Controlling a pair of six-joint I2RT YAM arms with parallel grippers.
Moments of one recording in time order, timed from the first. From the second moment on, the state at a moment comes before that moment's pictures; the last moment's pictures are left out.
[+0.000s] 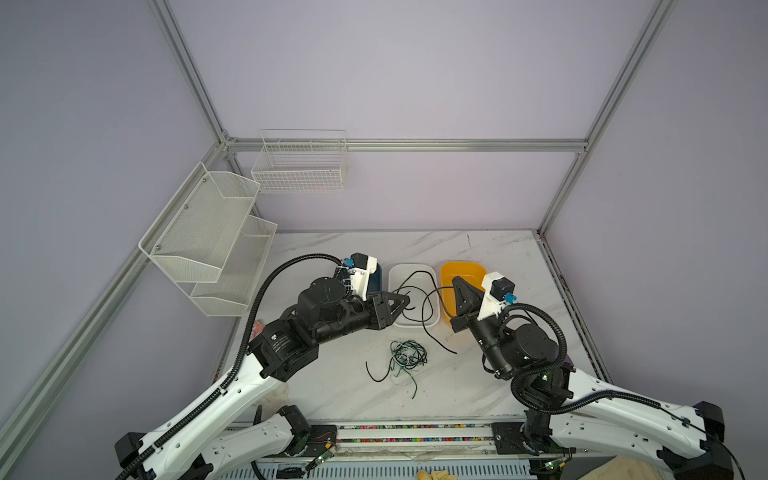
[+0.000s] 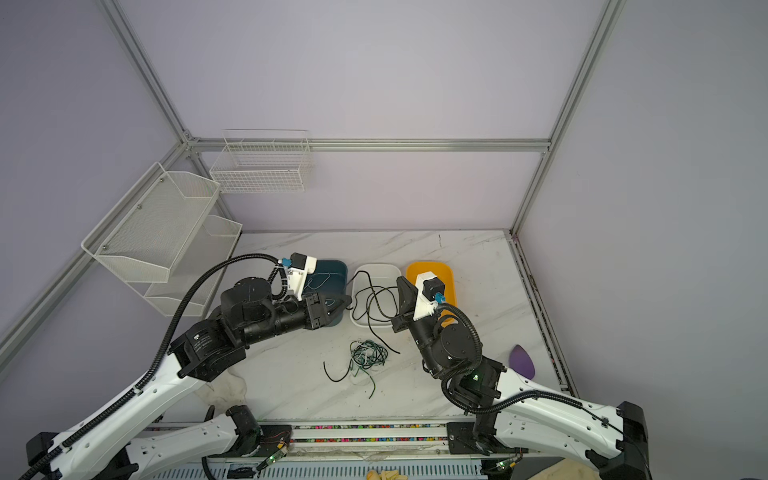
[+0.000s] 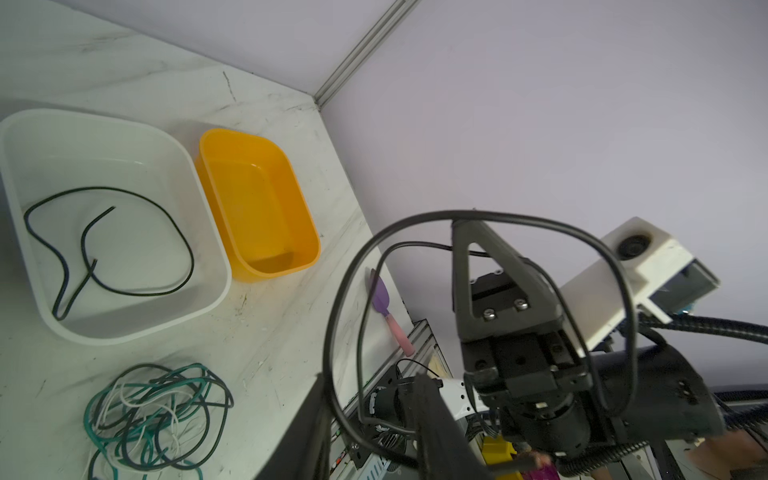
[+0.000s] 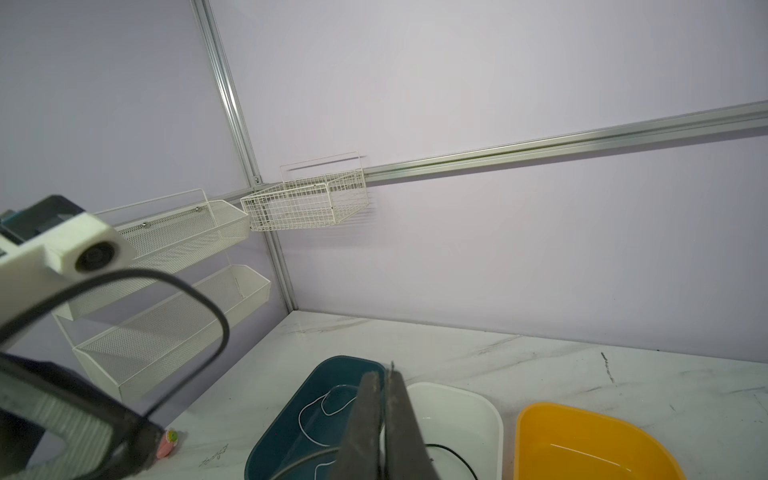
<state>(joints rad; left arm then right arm) -0.80 0.96 1.13 -0.47 0.19 -0.82 1.12 0.85 0.72 0.35 0.68 0.08</state>
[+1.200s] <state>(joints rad) -0.70 0.87 1.05 -0.80 -0.39 -0.32 0.77 1.41 1.03 0.04 0.54 0.21</state>
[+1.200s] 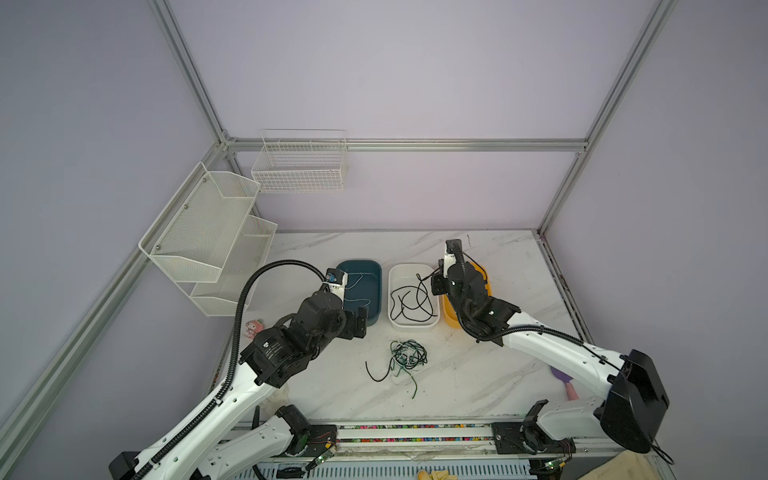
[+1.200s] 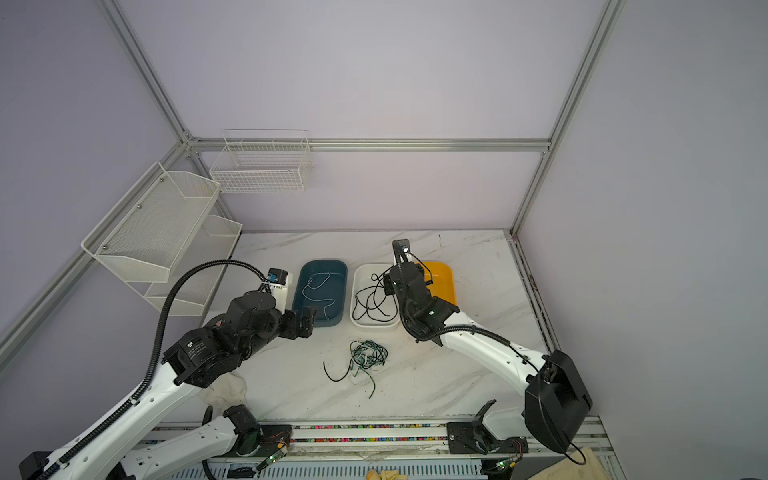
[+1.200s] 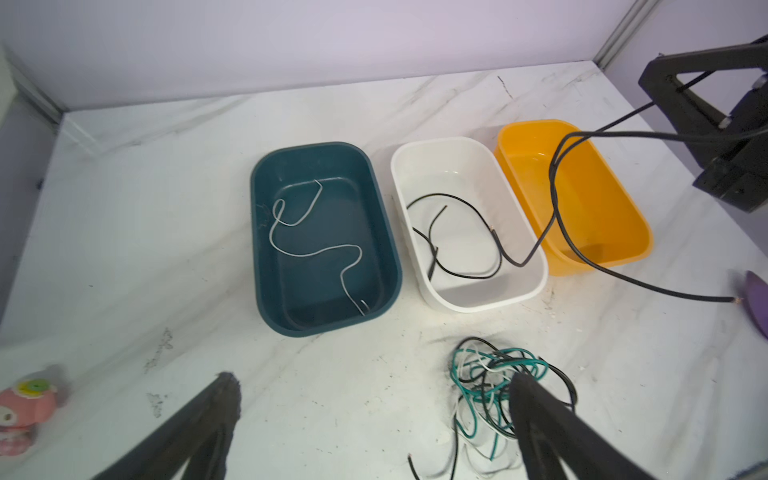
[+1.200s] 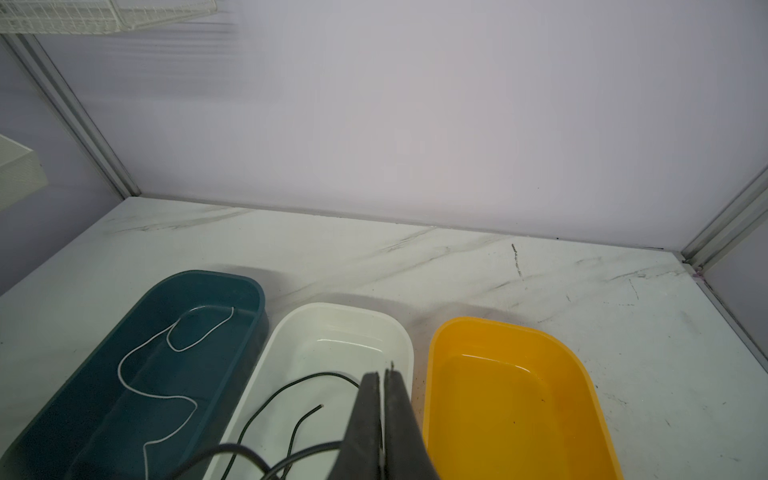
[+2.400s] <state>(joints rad) -0.69 0.64 0.72 -0.46 -0.66 -0.20 0.70 2.00 1.25 0.05 0.53 0.21</state>
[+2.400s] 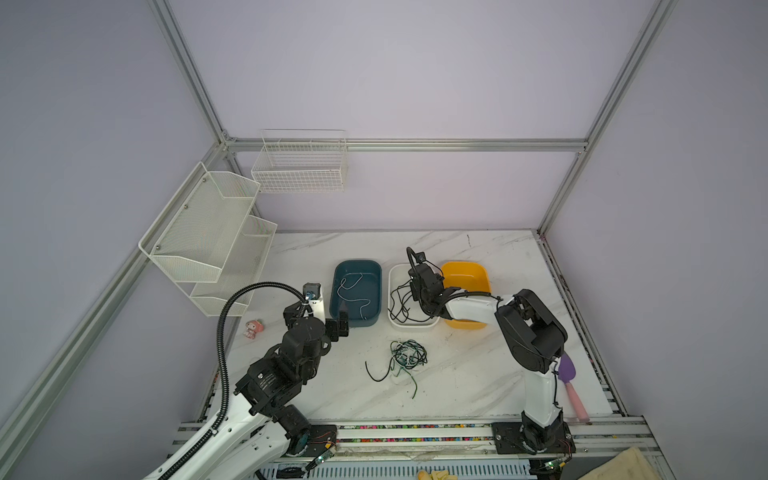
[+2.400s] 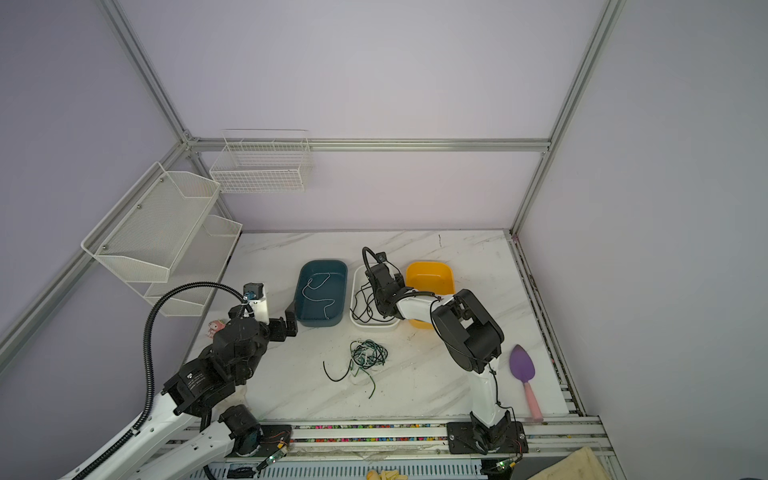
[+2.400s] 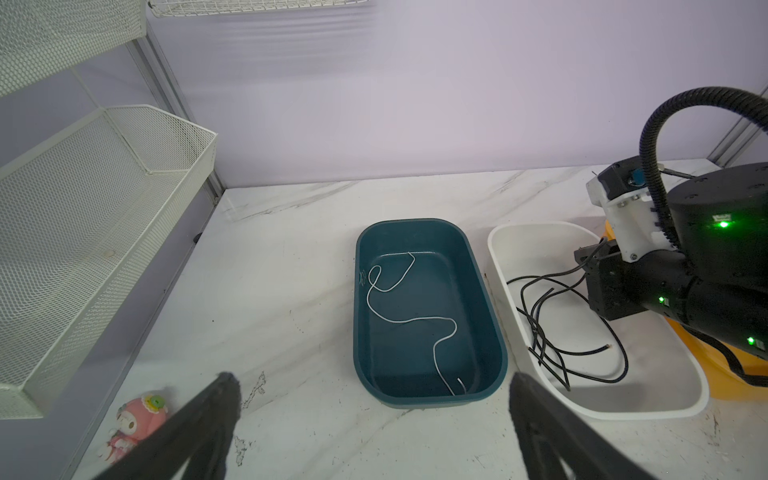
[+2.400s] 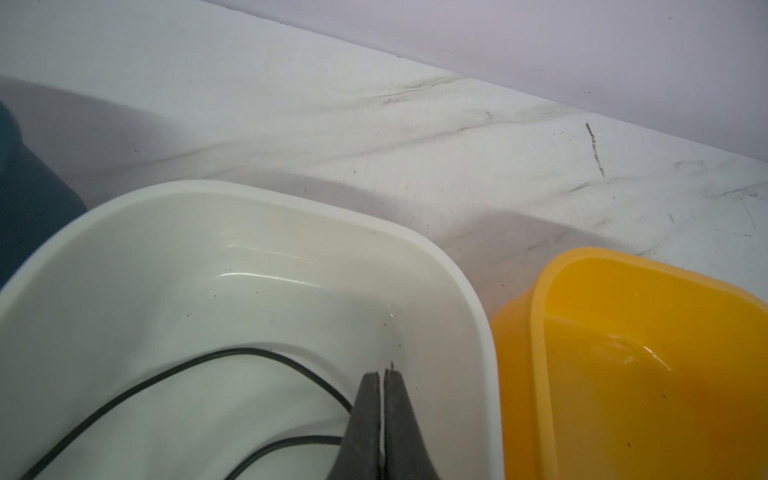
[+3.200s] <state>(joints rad) -0.68 0.67 0.72 -0.46 -0.63 -0.20 0.70 1.79 1.15 -0.02 0.48 0.28</state>
